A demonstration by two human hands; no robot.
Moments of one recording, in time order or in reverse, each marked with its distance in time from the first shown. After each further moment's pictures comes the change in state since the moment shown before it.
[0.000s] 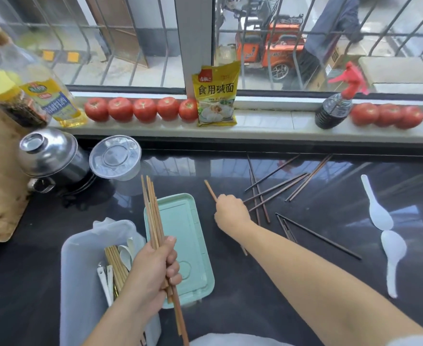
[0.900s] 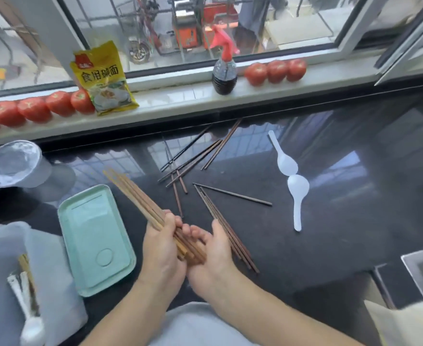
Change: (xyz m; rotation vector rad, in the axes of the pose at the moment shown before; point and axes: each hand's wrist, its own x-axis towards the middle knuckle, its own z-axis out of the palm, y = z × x) left_hand -0.059 -0.110 0.200 -0.310 -0.092 0.152; right_hand -0.207 0.119 -0.012 2.501 -0.127 0.845
